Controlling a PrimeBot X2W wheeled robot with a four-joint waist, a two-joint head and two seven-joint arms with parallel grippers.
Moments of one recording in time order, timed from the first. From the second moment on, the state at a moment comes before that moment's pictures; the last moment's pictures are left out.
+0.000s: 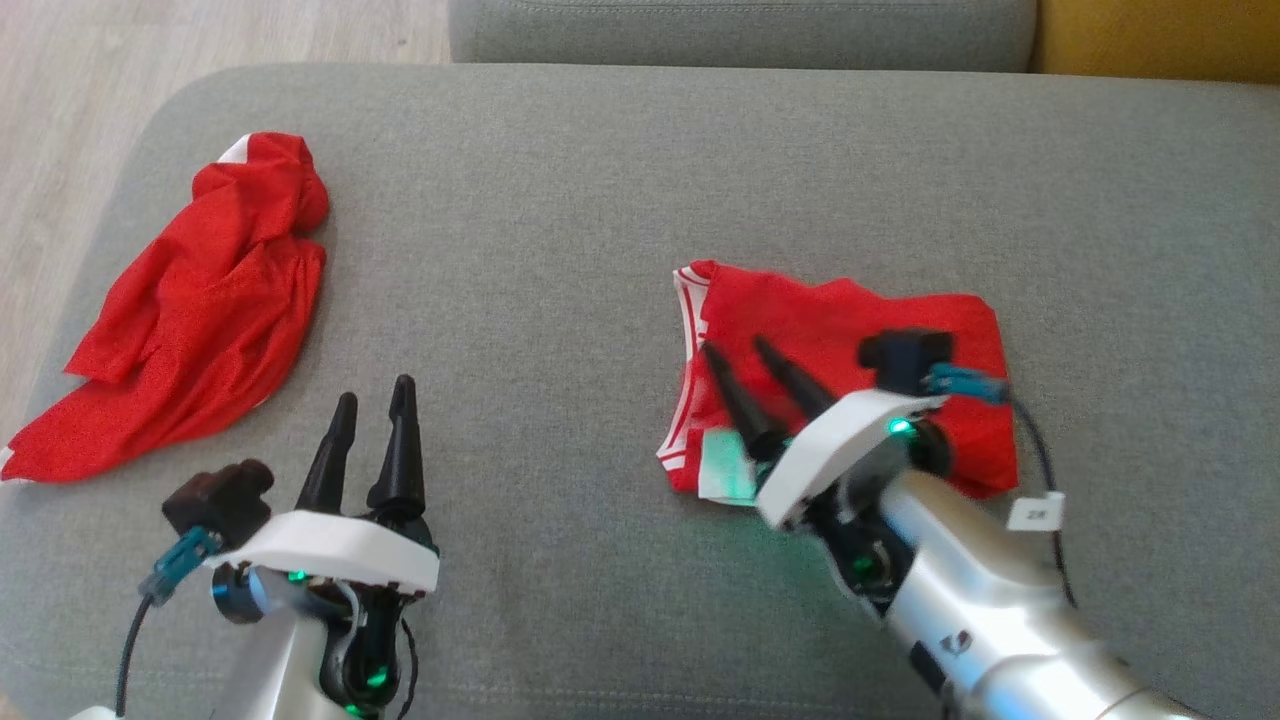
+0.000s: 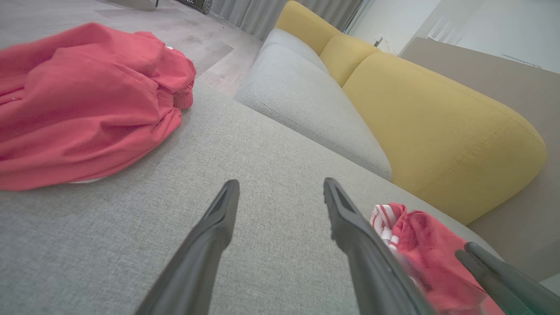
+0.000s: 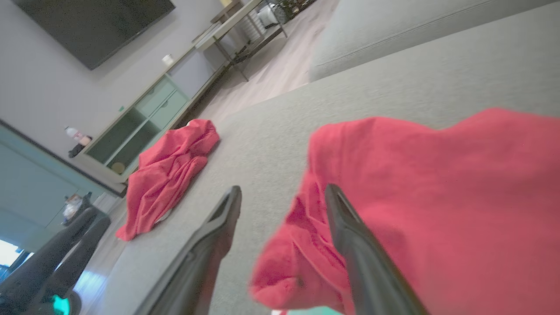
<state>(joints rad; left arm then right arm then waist) -0.17 0.04 -0.15 0.40 -0.57 -0.11 -0.25 -0.57 -0.07 0.71 0.77 0.91 0.13 -0.11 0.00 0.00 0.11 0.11</state>
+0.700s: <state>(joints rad) -0.17 0.04 -0.12 0.33 -0.57 -0.11 -0.25 -0.76 -0.11 0.64 0.90 0.65 0.13 -0.24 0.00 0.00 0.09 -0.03</state>
